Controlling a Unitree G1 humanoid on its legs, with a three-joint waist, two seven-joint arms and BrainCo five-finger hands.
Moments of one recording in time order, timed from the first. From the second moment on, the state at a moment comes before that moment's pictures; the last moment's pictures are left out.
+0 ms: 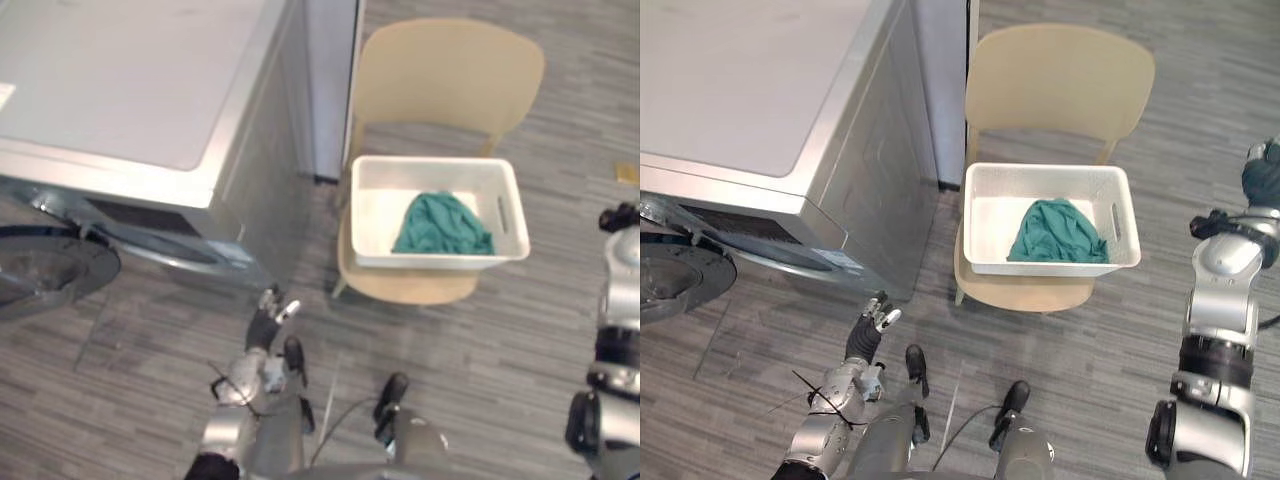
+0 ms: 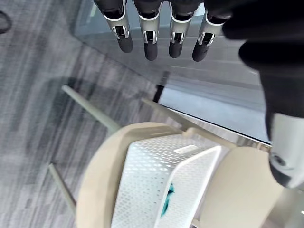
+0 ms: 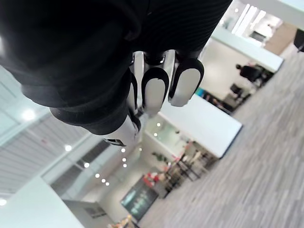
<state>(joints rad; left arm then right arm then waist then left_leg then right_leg) 0.12 0.10 -0.15 0.21 -0.30 -0.14 0.07 -0.41 -0.56 -0.44 0.16 -0.25 -0.02 -0.48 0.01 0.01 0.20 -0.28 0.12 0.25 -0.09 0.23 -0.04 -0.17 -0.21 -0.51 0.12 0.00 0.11</state>
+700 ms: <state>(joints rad) 0.20 0.11 -0.20 0.15 -0.32 -0.14 0.02 -0.98 -0.86 0.10 1.01 -0.05 -0.06 -0.15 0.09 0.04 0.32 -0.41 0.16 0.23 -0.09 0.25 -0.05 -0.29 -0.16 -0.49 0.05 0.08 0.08</state>
